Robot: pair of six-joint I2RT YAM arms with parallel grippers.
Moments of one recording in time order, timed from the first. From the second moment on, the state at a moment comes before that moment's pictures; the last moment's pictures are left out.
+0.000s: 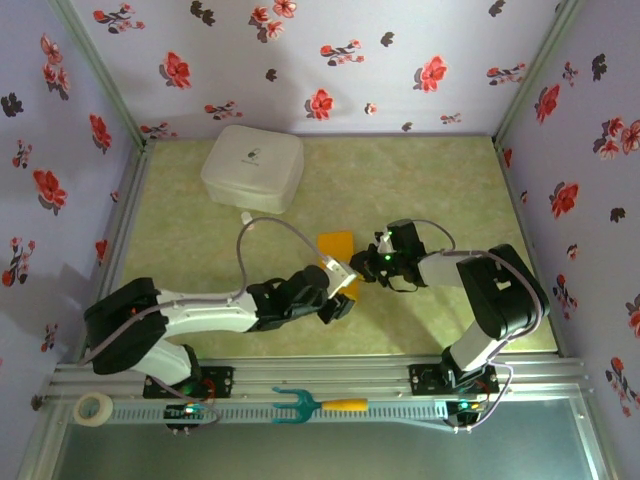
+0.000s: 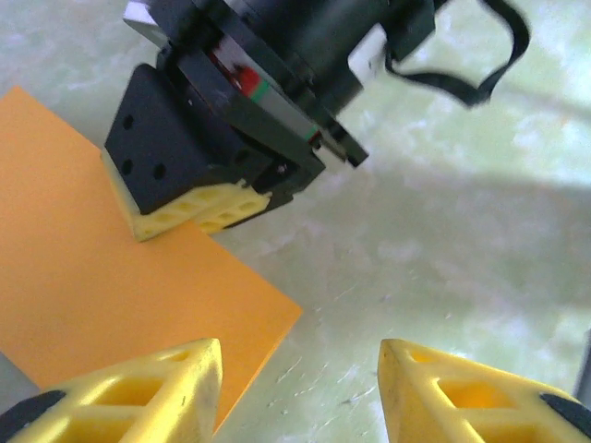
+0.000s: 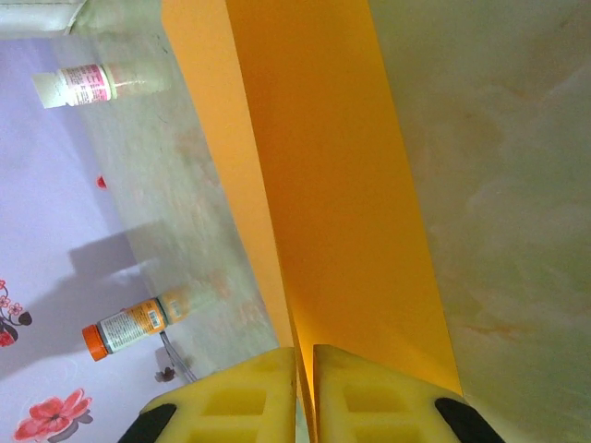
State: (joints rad) left arm -1.20 1.48 0.71 0.14 -0.15 -0.20; right arm 0.42 1.63 0.58 0.19 -0.71 1.03
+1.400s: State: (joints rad) left arm -1.31 1.76 0.97 -0.12 -0.52 -0.02; right arm 0.42 1.62 0.58 0.17 -0.71 1.03
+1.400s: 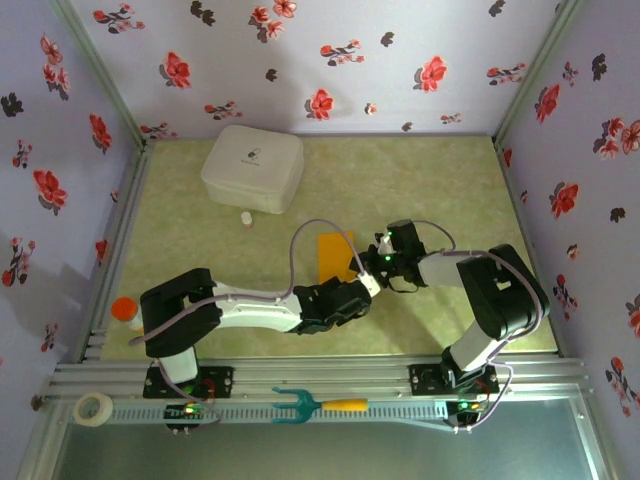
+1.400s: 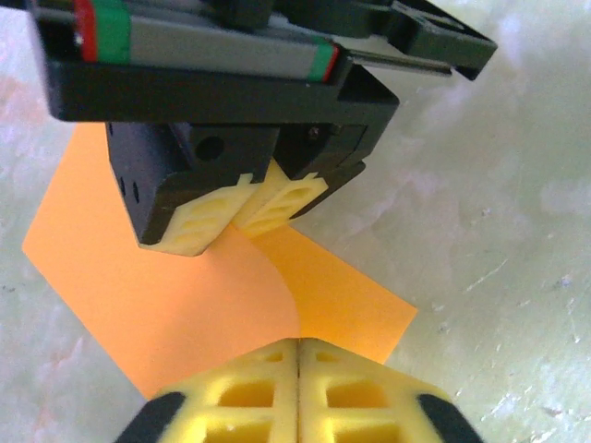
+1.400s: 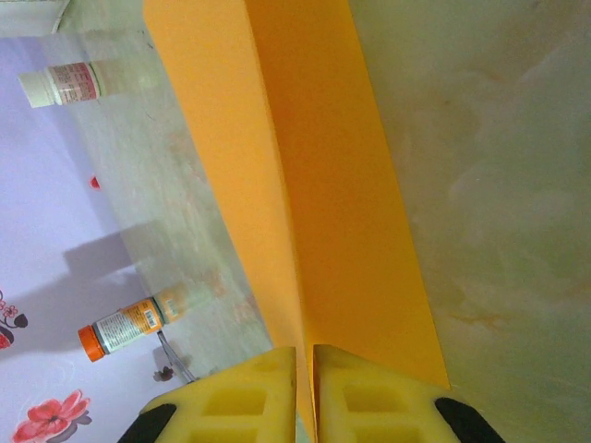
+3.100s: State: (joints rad) left arm -1.07 1.62 0.88 -0.05 0.00 -0.33; right arm 0.41 1.29 0.47 -0.09 -0.55 0.99
